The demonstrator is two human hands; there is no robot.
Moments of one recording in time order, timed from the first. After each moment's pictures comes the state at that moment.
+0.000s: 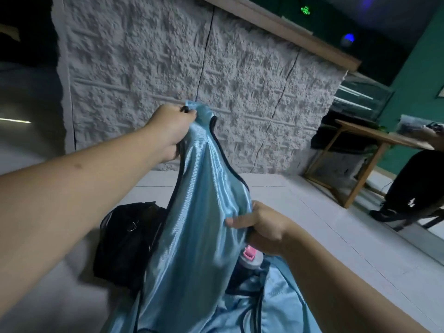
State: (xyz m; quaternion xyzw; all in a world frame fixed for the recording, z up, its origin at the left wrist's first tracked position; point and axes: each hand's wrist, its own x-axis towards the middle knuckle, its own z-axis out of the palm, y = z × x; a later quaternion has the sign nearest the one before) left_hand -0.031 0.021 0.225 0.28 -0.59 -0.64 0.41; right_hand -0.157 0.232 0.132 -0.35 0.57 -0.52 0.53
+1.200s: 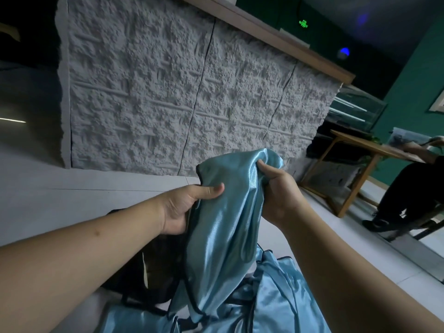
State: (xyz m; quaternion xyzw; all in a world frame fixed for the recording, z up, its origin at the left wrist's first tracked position) left_hand -0.014 0.086 0.139 0.12 -0.53 -0.83 0.06; right_hand -0.165 0.214 0.199 -0.23 0.52 -0.71 0.41
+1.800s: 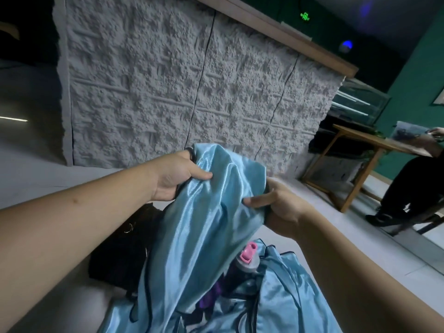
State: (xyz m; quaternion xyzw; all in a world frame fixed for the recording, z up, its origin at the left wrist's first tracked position) left_hand -0.010 0.051 0.174 0.19 -0.62 -0.75 0.16; right_hand -0.184 0.234 0.171 -0.38 0.59 -0.56 0.45
